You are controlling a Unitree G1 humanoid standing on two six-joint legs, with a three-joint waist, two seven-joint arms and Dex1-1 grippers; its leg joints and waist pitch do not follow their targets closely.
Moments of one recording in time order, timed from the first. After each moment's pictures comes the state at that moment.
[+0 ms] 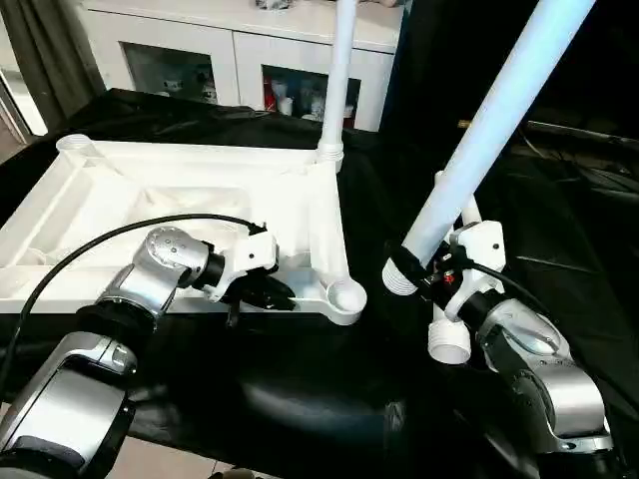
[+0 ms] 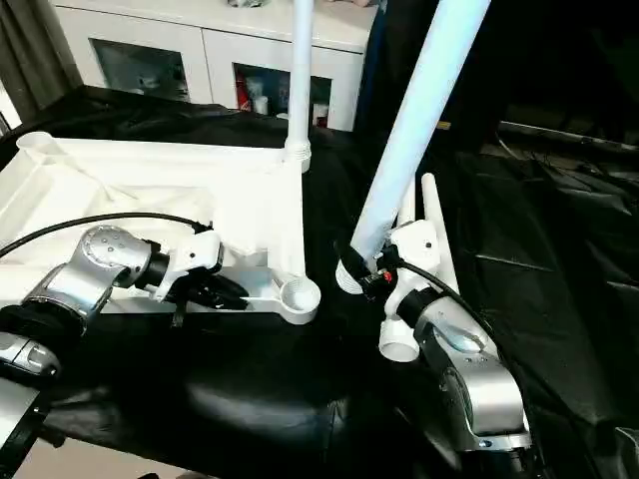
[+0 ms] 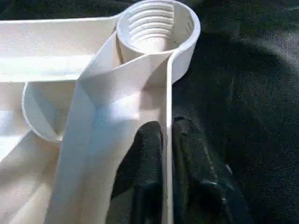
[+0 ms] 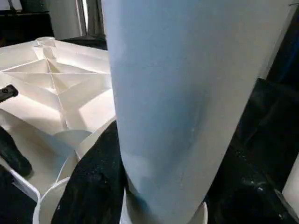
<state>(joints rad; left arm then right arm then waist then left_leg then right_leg) -0.76 0.46 -0.35 0.86 0.04 -0.14 -1.35 -0.15 -0.22 0.02 -0.13 0.23 0.32 0.46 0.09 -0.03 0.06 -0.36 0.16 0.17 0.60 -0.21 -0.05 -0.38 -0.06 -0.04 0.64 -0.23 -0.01</state>
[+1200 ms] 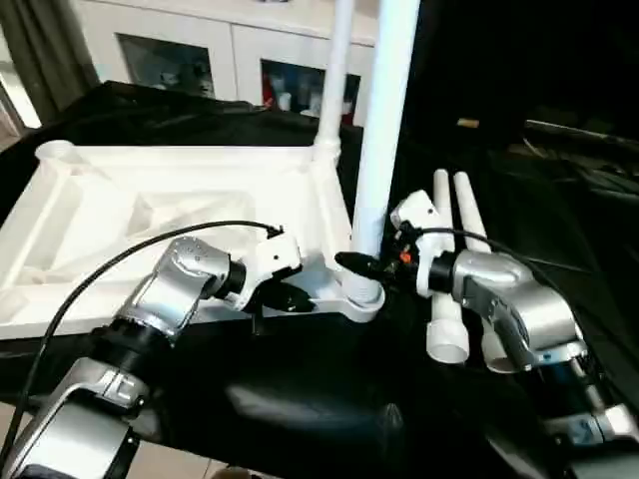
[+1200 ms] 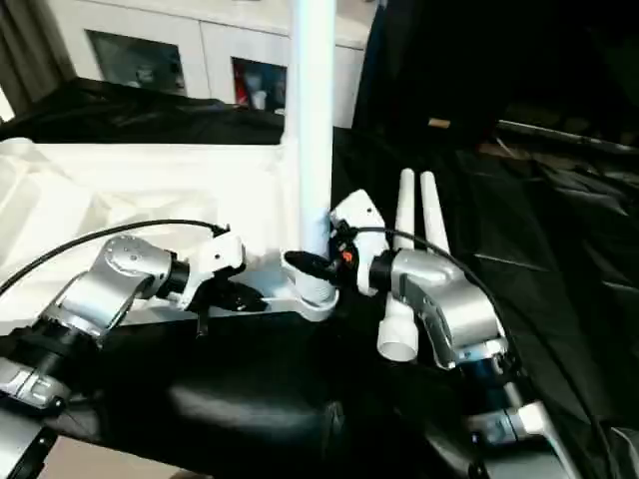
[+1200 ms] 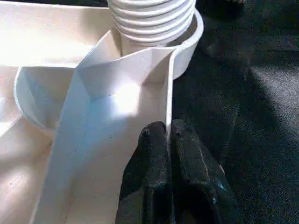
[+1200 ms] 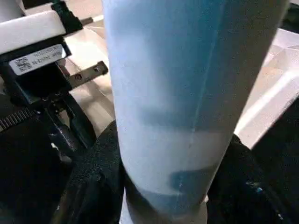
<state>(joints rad) -0.63 0.42 -0.34 0.46 0.06 0.28 -1.22 -0.51 -0.34 0.18 0.17 0.28 0.50 0.82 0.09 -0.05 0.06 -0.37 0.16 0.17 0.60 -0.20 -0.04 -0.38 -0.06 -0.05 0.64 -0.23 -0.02</state>
